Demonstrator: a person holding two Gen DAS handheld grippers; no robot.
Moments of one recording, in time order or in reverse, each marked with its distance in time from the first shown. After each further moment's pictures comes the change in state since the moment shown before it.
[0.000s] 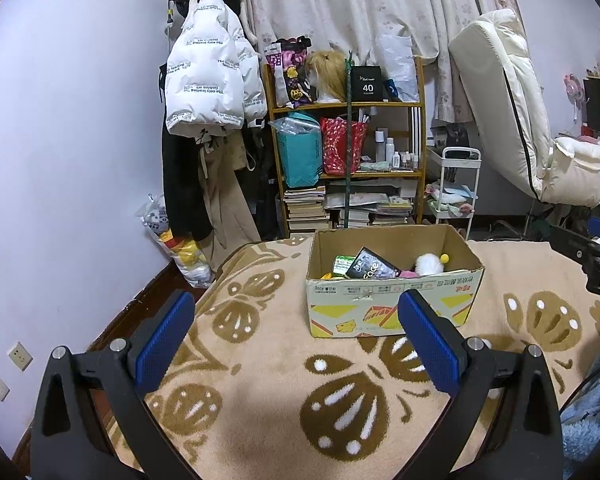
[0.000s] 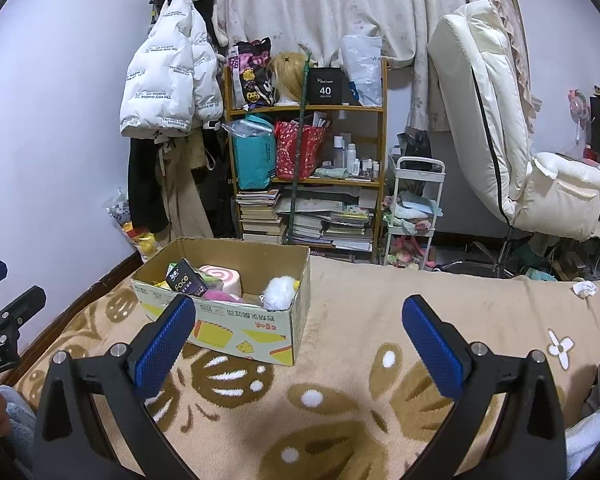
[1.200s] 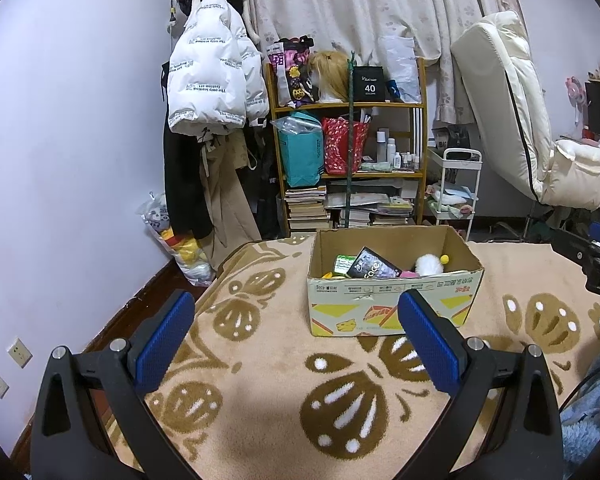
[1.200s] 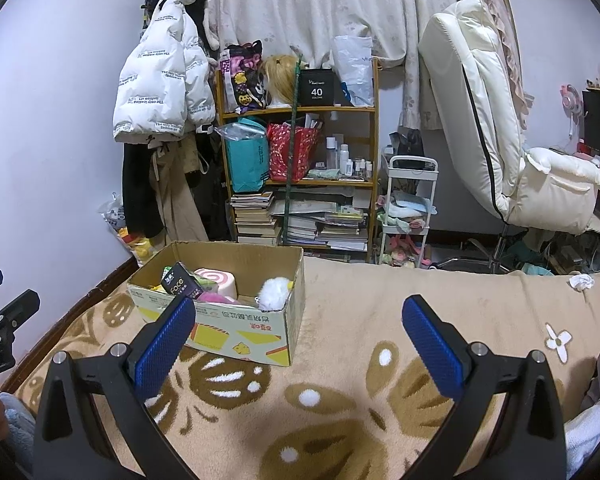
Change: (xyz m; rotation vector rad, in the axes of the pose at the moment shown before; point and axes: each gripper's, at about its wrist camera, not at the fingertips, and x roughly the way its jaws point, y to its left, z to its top) left arm -0.007 -0.008 0.003 -0.002 -0.001 0.008; right arm -0.003 -0.001 -0.003 0.013 -0.007 -0.014
